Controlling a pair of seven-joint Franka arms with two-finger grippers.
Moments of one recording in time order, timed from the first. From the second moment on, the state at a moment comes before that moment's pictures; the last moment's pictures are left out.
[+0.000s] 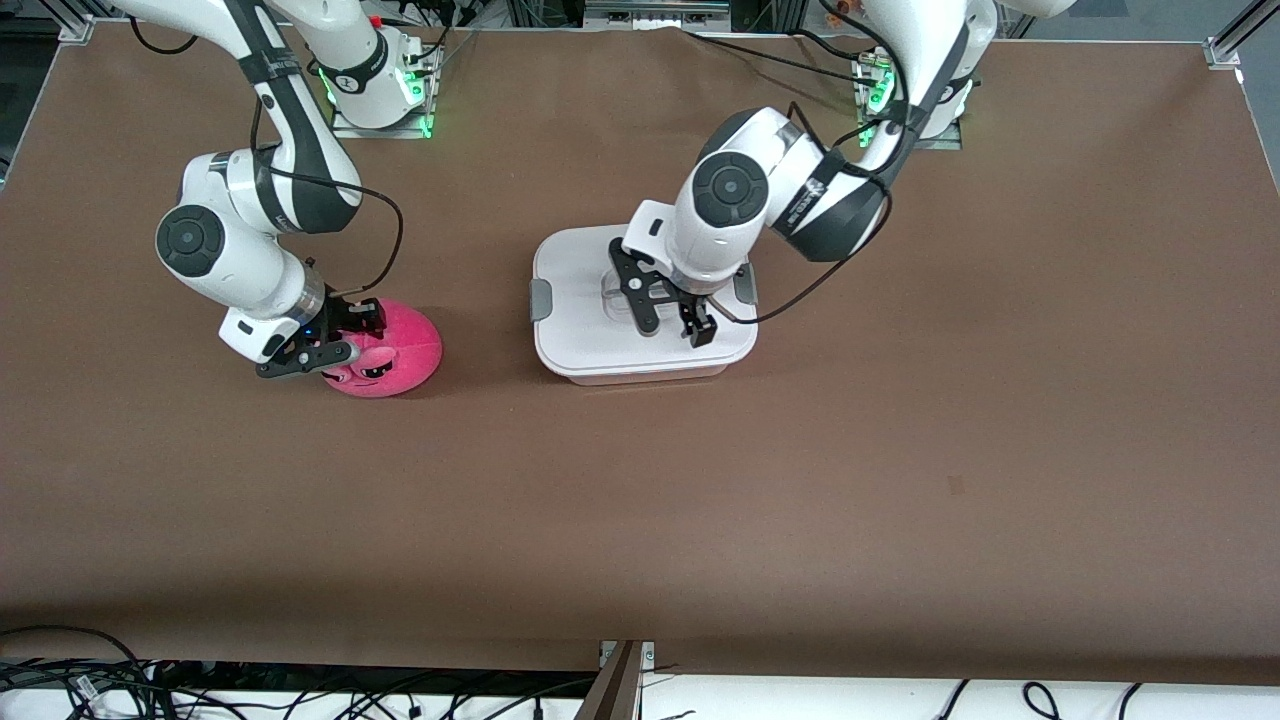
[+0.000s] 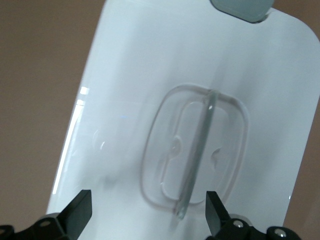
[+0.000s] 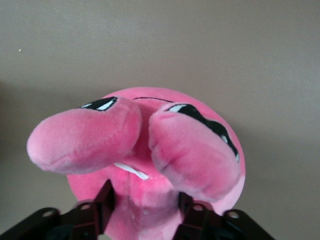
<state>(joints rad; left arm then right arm) -0.64 0.53 -0.08 -1.54 -0.13 2.04 0.54 0.15 0.23 0.02 -2.14 0.05 2.31 -0.10</state>
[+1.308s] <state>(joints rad) -0.68 0.43 -0.11 -1.50 -0.13 1.90 0.63 0.15 0.19 0.01 -1.82 0.00 1.95 -0.33</state>
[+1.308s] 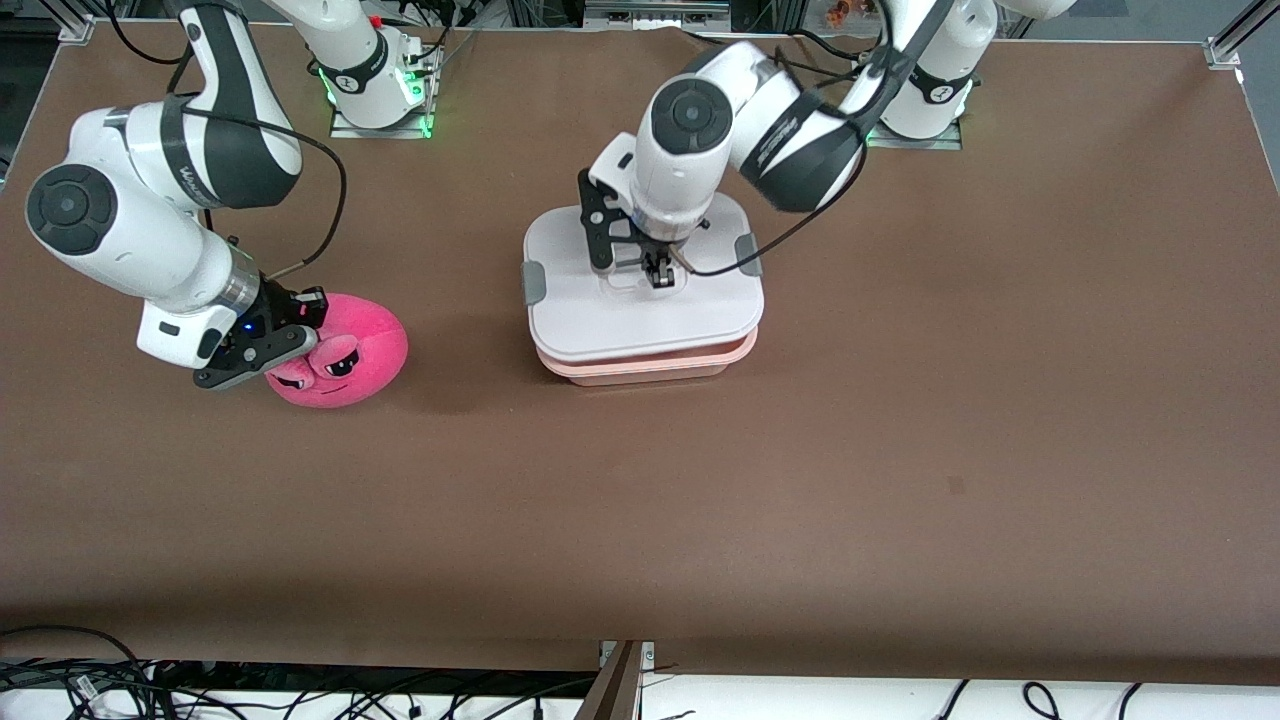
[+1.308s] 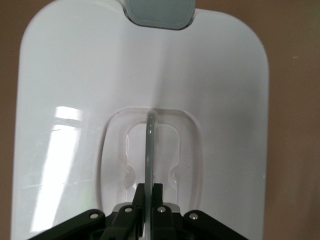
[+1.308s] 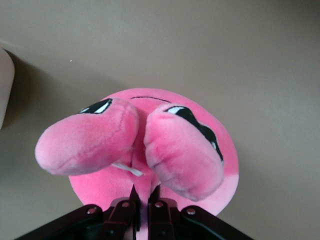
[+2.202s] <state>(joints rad) -0.21 0.26 -0.10 -1.44 -0.13 1.43 0.80 0.51 0.19 0.02 -1.65 -0.10 1.82 -0.64</state>
